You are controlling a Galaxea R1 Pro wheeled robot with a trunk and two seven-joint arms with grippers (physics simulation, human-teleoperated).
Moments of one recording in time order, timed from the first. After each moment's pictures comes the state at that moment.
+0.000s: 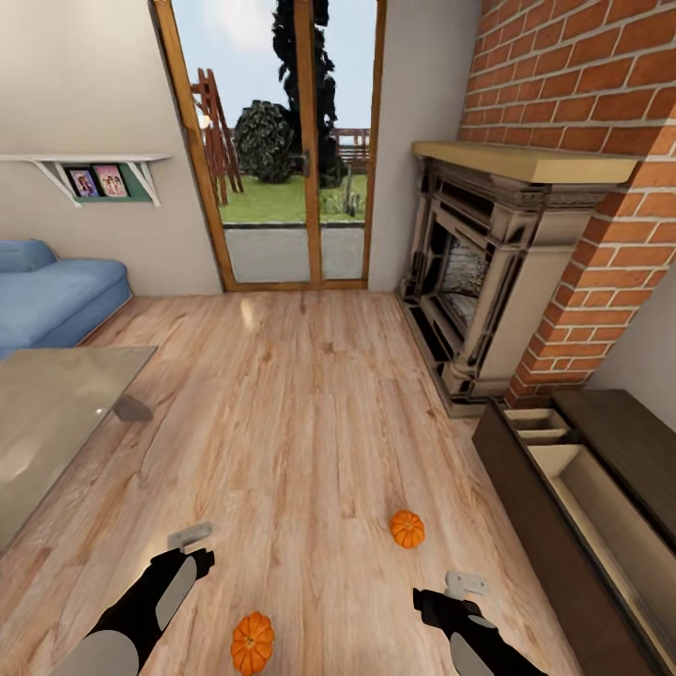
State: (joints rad) left arm -0.54 0.06 0.02 -0.57 0.37 0.39 0.39; right arm -0.39 -0.09 0.56 -0.64 -0.76 0.11 -0.31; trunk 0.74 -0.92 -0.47
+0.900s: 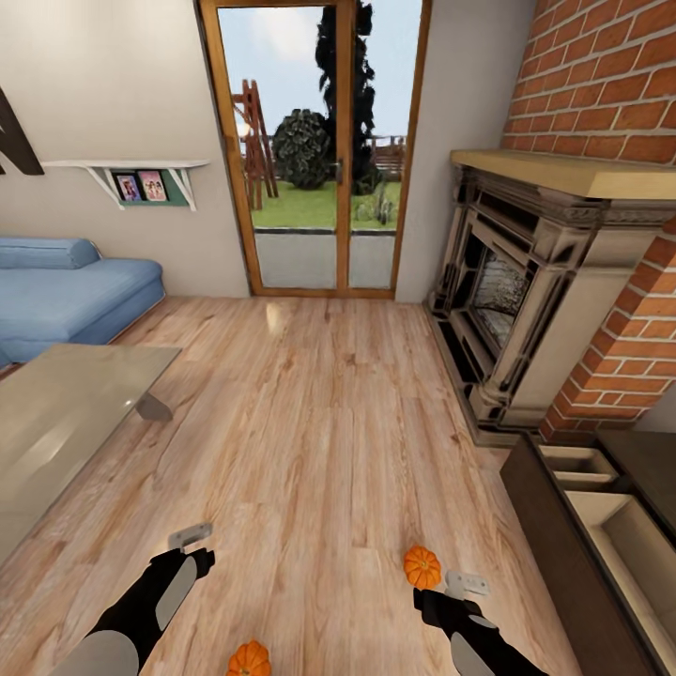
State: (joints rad) left arm -0.54 0.06 0.02 -0.57 0.37 0.39 0.38; right arm -0.39 -0.09 0.56 -0.64 -0.76 0.11 -0.31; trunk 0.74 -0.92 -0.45
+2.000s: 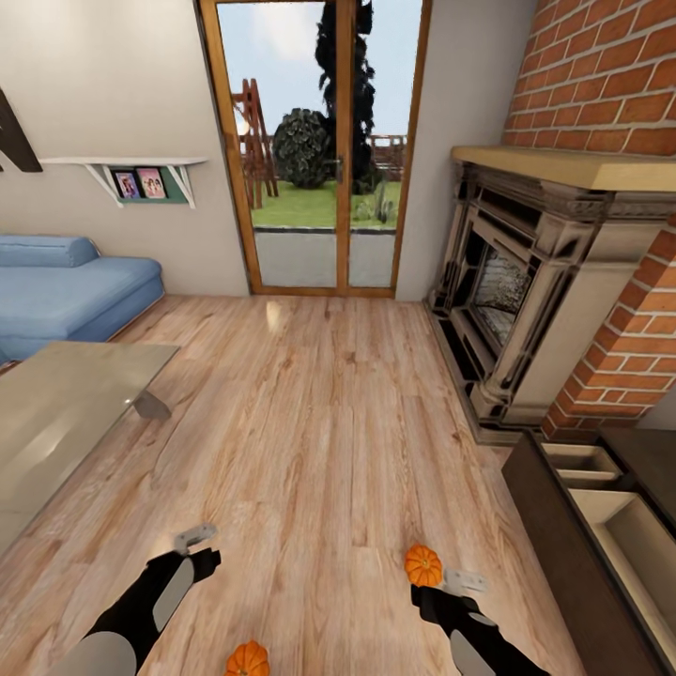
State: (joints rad) left arm -0.54 0.07 0.03 -0.55 0.38 0.39 0.28; right arm -0.39 -0.10 0.56 -0.66 -0.76 0.10 -0.29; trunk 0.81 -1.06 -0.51
